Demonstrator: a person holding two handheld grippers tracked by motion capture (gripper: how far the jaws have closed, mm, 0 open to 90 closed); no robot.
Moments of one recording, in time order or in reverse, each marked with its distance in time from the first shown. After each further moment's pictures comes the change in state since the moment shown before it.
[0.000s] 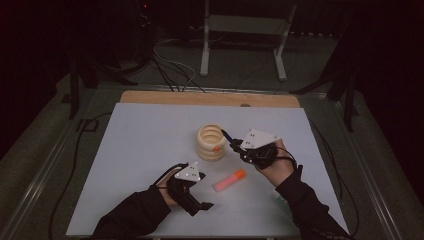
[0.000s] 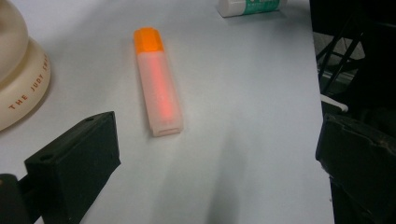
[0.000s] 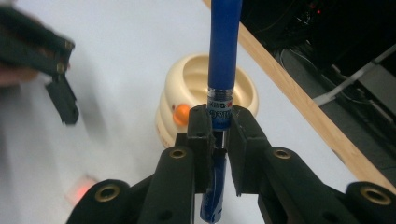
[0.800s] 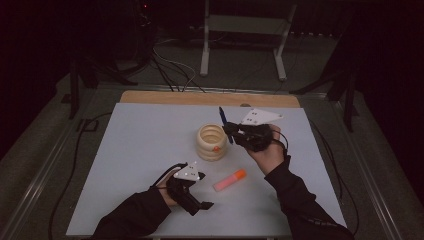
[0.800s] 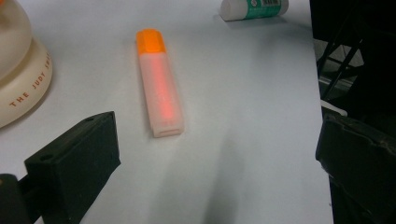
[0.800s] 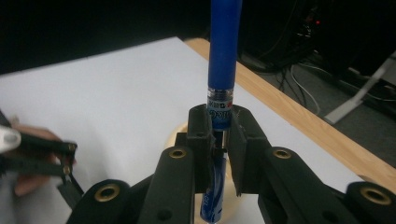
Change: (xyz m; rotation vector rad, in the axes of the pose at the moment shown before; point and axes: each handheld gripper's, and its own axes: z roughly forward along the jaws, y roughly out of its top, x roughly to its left) left arm 0.001 -0.002 0.000 -0.021 0.010 -0.024; right arm -0.022 0.030 0.011 -0.133 0.044 0.215
